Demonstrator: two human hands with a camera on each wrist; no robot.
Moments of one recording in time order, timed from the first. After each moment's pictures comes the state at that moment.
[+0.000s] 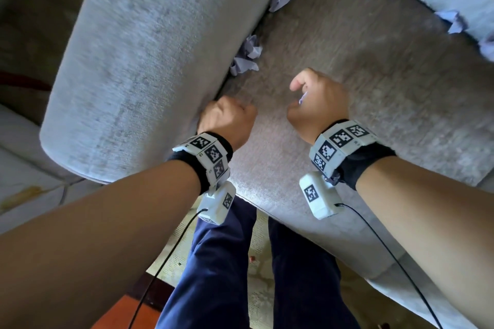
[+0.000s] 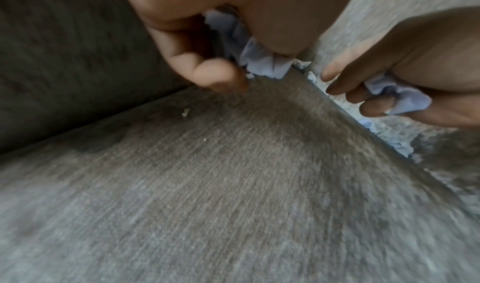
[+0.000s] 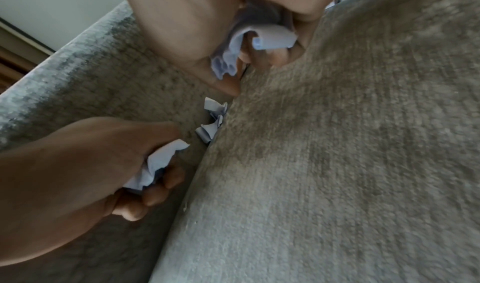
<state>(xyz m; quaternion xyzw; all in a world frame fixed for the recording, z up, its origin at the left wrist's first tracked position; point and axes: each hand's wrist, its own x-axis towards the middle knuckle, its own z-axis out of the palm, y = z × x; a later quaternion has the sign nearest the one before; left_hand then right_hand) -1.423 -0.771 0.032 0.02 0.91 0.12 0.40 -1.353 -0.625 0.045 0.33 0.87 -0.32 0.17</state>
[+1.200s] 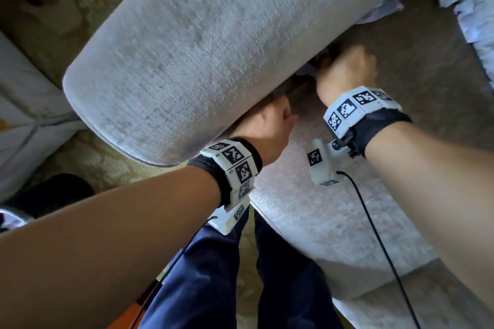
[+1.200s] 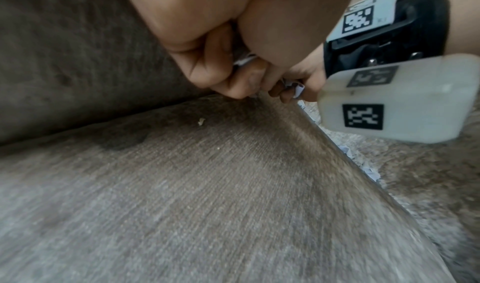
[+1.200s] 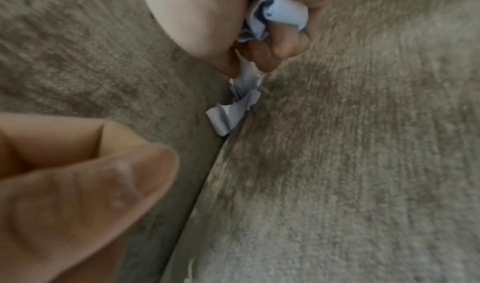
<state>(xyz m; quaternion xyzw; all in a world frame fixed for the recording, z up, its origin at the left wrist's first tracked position) -1.432 -0.810 0.029 0.09 0.85 0.29 0.43 -1.464 -0.660 0.016 0.36 0.88 -0.18 0.25</state>
